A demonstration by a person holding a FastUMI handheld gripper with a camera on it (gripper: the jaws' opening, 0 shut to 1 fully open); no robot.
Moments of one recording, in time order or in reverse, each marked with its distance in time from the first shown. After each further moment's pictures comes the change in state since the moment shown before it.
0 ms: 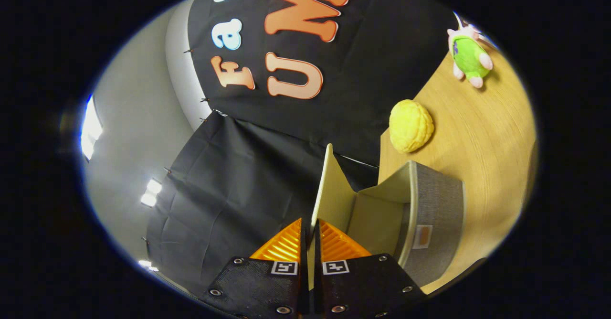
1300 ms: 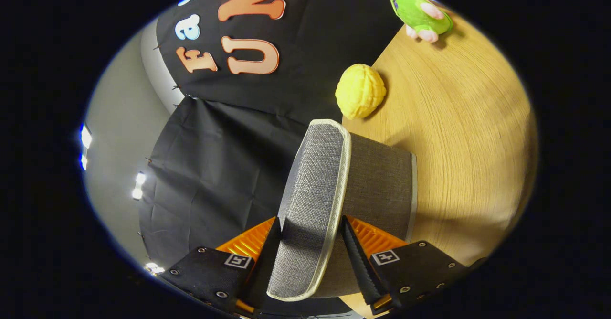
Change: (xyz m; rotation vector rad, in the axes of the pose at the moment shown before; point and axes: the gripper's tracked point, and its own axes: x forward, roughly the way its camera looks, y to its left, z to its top) arm -0.022 -0.153 -0.046 0.089 0.190 -0.081
